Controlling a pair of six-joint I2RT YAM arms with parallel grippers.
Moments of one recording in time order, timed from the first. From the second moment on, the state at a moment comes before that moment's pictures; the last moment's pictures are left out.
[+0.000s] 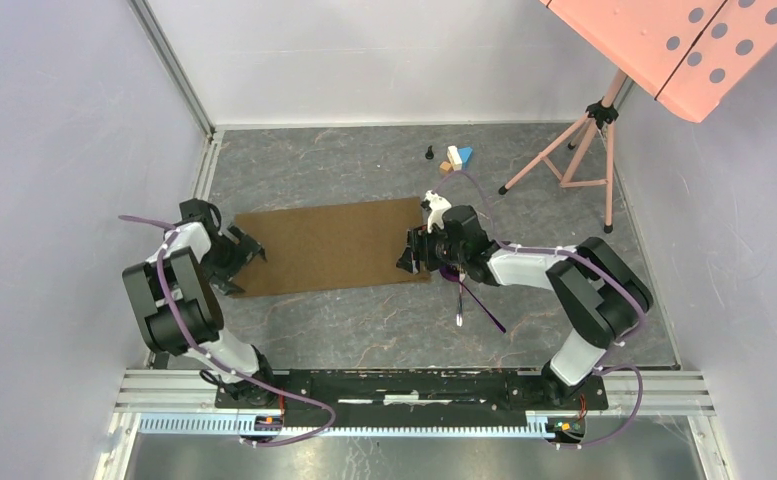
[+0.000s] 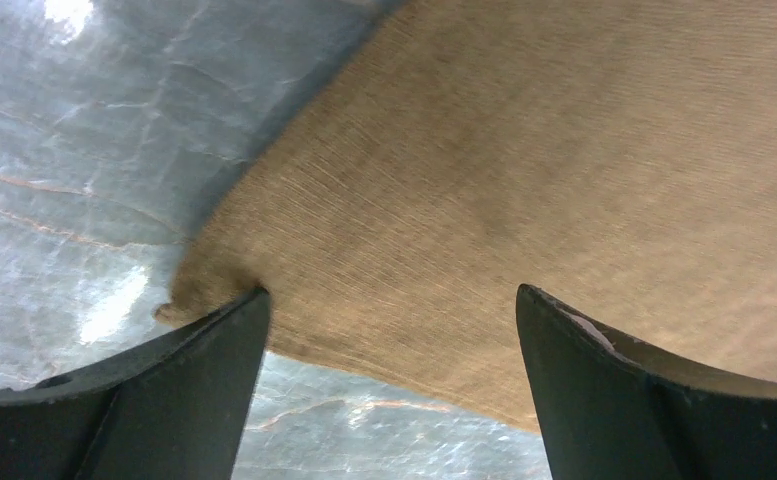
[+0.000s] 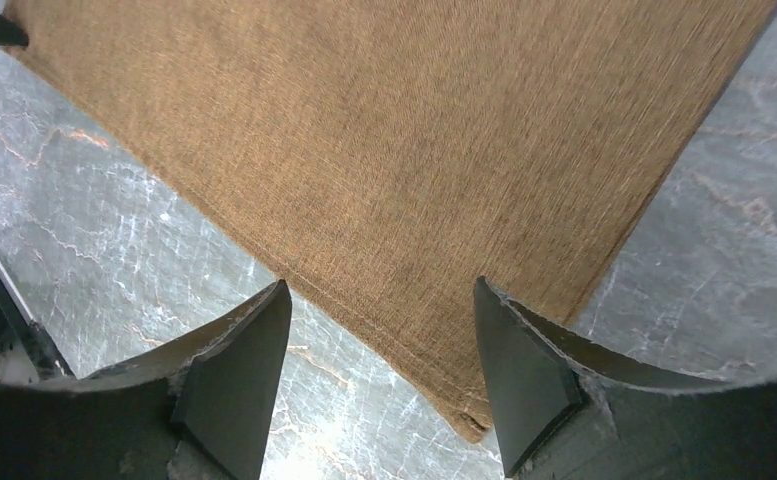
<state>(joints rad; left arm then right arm) 0.39 1.57 0.92 -0.65 0.14 -0.53 0.63 1.67 0.77 0.29 -0.30 0.38</state>
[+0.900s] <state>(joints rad) -0.02 1.21 0.99 -0.67 0.02 -0.53 0.68 1.78 1.28 -0.40 0.04 0.32</state>
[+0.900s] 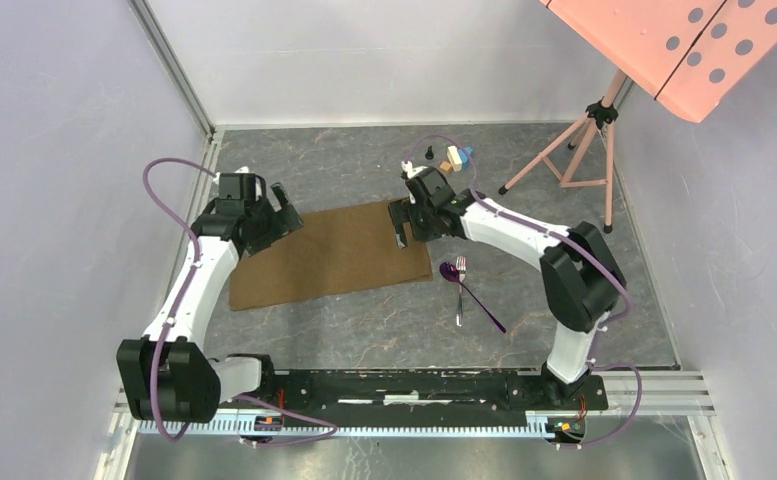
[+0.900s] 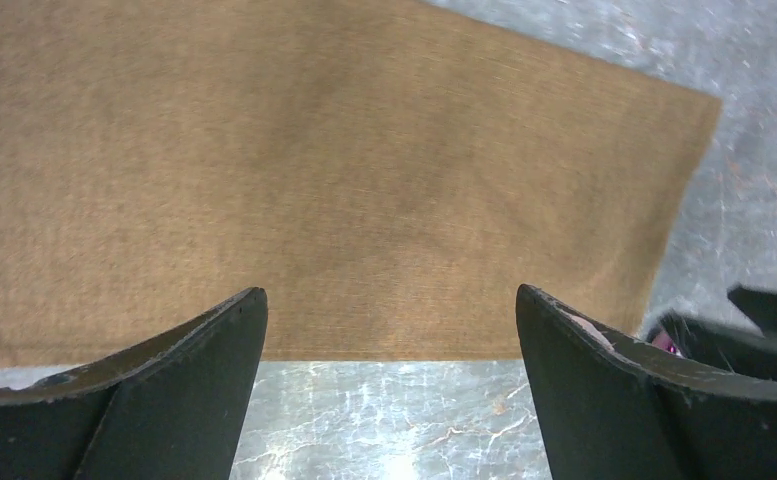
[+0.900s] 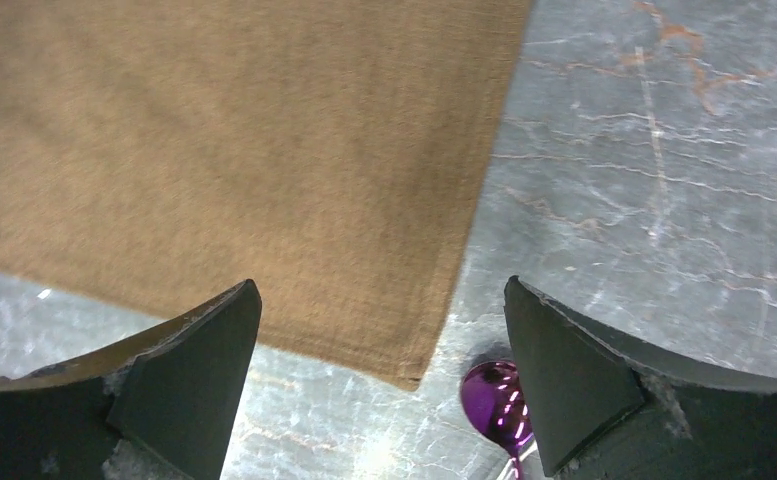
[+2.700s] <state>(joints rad) -0.08 1.06 0.96 -0.59 0.13 -0.44 0.66 2.12 1.54 -0.50 0.20 0.42</state>
